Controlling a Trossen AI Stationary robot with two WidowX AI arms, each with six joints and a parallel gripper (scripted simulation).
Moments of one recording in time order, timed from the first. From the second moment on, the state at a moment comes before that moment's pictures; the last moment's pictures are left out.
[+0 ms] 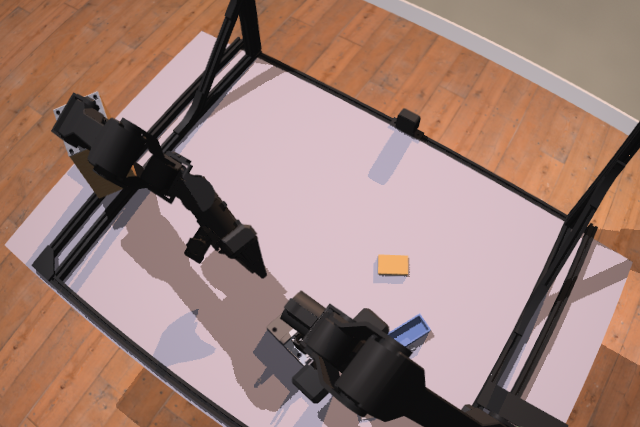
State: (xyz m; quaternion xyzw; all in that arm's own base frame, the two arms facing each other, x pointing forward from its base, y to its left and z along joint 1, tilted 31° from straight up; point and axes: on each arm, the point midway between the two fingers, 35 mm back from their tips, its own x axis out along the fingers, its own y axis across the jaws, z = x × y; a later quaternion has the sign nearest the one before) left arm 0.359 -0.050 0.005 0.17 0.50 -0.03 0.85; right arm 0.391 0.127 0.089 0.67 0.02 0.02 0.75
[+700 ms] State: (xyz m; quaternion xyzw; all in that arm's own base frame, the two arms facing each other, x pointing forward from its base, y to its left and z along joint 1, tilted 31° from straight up) left arm 0.369 -0.054 0.009 0.17 0.50 -0.04 0.85; right arm 0.391 0.127 0.089 0.67 0.02 0.02 0.75
